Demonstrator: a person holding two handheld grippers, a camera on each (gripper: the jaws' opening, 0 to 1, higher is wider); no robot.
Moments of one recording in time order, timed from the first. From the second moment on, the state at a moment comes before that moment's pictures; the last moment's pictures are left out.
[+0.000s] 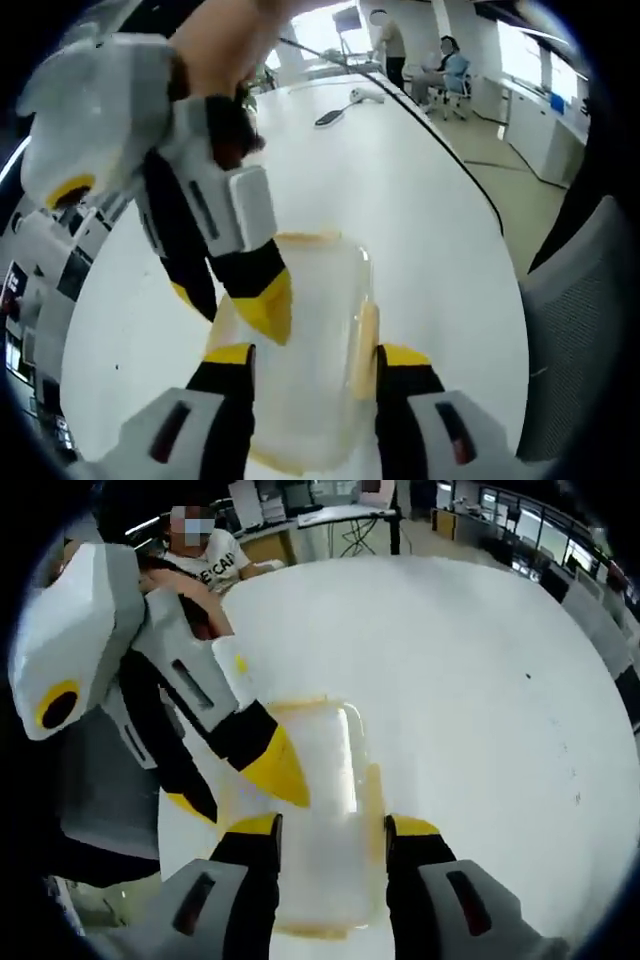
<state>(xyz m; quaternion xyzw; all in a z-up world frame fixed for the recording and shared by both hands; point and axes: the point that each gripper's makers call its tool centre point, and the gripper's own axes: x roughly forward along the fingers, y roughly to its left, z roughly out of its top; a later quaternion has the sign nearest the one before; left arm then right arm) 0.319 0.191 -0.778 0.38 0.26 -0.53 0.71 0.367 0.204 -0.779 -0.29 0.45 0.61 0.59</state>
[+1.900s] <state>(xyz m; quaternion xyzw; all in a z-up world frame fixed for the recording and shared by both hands) 0.321 0.186 -0.776 0.37 0.25 -0.51 0.73 0.353 0.208 -0.768 -0.34 0.35 0.57 0.66</state>
